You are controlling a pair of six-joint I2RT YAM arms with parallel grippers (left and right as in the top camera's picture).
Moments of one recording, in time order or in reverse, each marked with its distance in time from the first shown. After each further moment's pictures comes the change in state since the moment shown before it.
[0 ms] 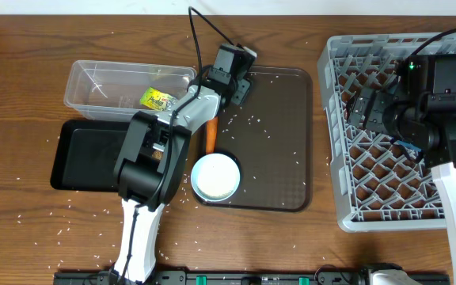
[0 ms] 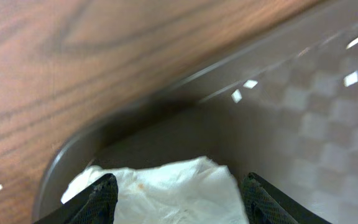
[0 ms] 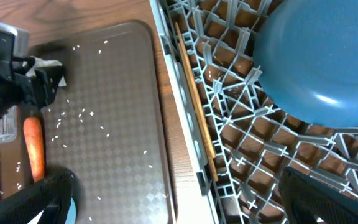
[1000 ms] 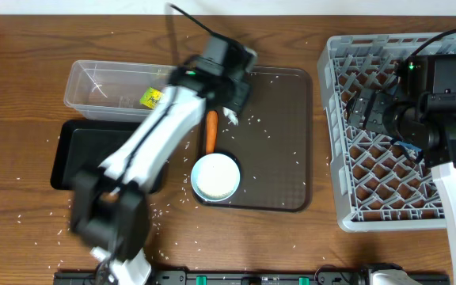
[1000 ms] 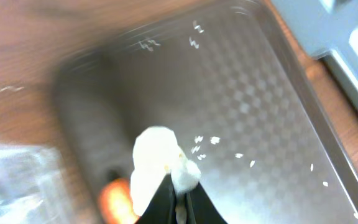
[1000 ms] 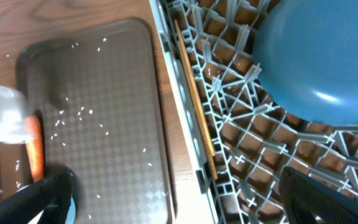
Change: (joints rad) left arm -0.001 -0.446 -0.005 -0.537 0.188 -0.161; right arm 0.000 0.000 0.000 -0.007 0.000 0.000
